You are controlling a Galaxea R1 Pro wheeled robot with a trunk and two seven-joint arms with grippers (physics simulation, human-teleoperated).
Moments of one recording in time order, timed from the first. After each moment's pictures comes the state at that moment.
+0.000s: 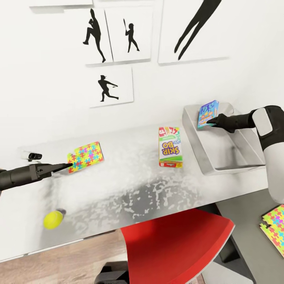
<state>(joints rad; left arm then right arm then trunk) -0.68 0.46 0.32 -1.33 0.26 1.04 -1.57 -1.48 -0.35 -0.07 -0.62 -0.46 1.04 0.22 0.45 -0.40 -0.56</state>
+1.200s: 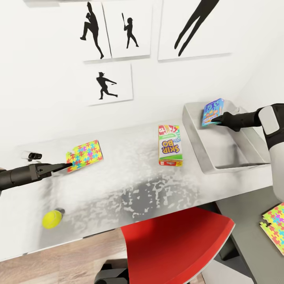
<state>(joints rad) -0.68 0.46 0.32 -1.33 0.26 1.04 -1.57 -1.49 -0.38 -0.07 -0.62 -0.46 1.04 0.21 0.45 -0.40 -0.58</state>
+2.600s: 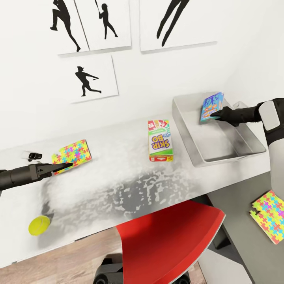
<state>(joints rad) -0.68 0.46 0.31 -1.33 0.26 1.04 -1.57 -1.51 -0.36 -0.07 -0.65 -0.47 1.04 0.21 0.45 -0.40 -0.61</state>
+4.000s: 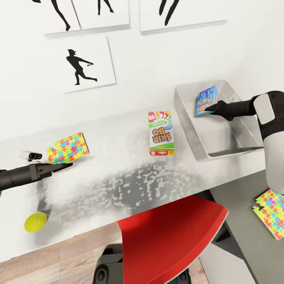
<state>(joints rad) -0.68 0.46 0.31 -1.33 0.26 1.04 -1.57 -1.56 -0.32 -0.05 -0.64 -0.47 1.04 0.22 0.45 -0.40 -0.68</state>
